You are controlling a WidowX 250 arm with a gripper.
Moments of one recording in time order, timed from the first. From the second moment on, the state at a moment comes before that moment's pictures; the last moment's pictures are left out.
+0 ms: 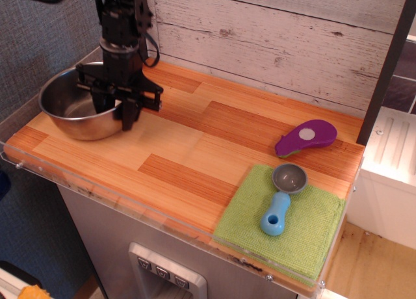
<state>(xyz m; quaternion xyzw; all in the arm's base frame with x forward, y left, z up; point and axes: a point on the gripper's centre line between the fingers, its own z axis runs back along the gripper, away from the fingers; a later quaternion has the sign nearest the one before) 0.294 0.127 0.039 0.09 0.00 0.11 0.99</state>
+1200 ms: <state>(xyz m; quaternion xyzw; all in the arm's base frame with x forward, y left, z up) 0.352 -0.009 0.080 0.04 -0.07 -0.07 0.99</state>
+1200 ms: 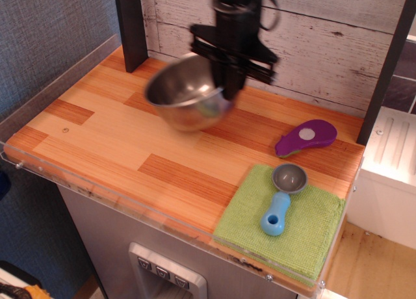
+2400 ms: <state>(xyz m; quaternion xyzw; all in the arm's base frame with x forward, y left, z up) 0.380 -0.031 0.063 0.01 -0.06 -0.01 1.00</state>
